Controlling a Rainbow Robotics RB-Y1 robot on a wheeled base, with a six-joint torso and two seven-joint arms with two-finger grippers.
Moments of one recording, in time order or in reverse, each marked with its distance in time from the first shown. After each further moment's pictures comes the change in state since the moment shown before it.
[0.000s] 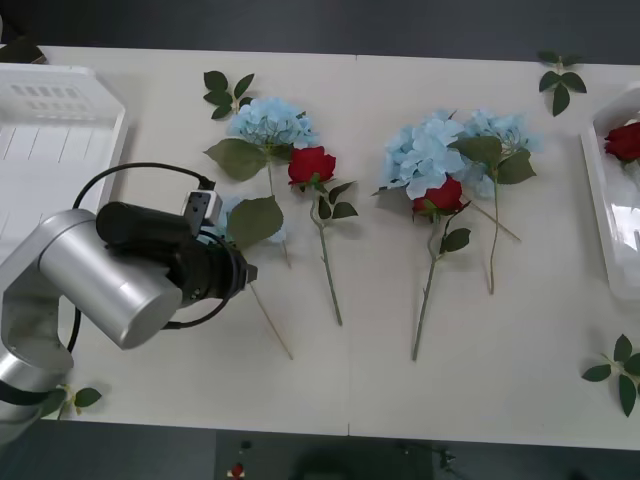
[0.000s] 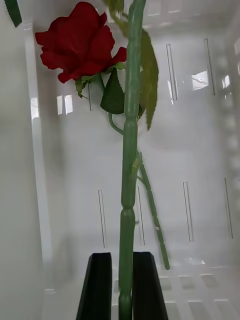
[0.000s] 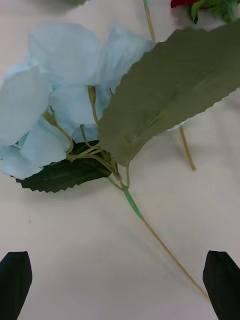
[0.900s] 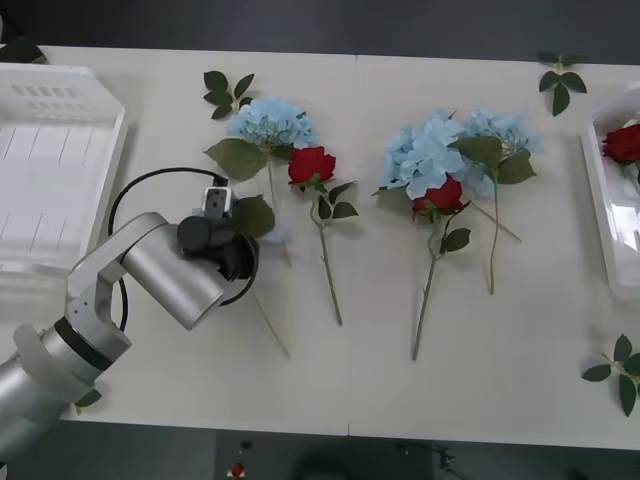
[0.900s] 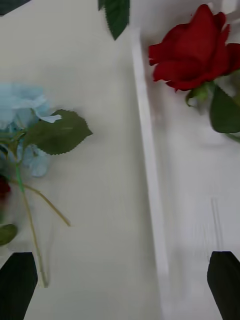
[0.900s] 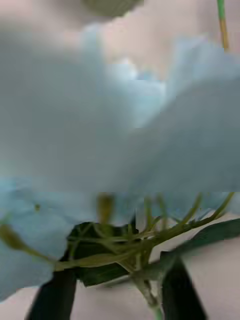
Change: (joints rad) right arm 0.000 0.032 -0.001 -0.149 -0.194 -0.010 -0.033; left arm -0.156 -0.072 -0.149 0.388 -0.204 -0.219 0.180
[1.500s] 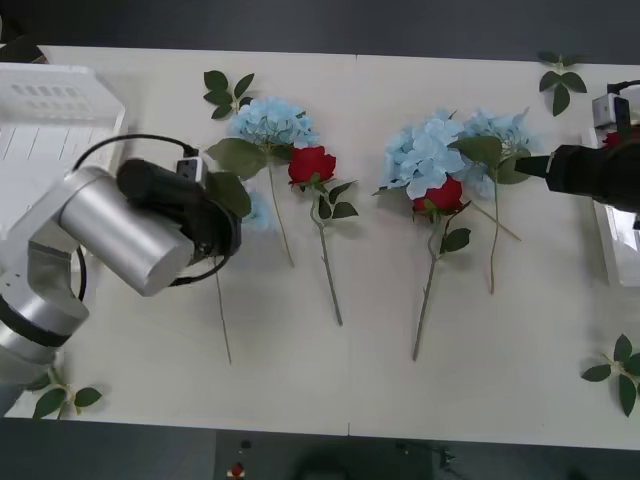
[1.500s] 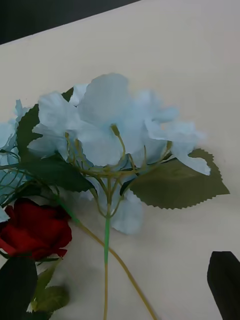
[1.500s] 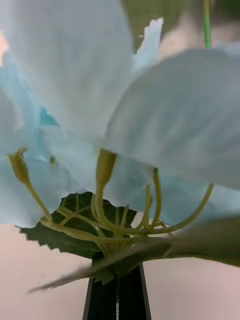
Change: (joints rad) right arm -0.250 0.417 0.024 0.027 0.451 -0.025 -0.034; left arm -0.005 0.074 0.155 -0.207 0.214 0.194 -0.002
